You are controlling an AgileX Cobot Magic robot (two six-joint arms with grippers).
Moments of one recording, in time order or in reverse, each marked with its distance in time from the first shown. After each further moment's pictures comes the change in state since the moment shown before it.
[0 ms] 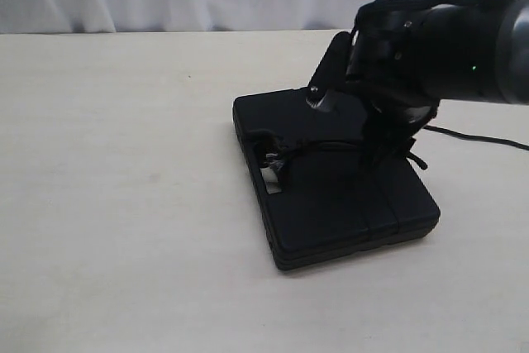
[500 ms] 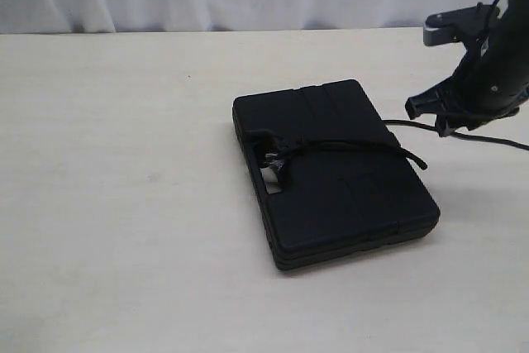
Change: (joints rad) left arm 0.000 0.000 0.000 0.000 0.000 0.000; right arm -0.485 -0.058 -0.021 0.661 -0.165 -0.139
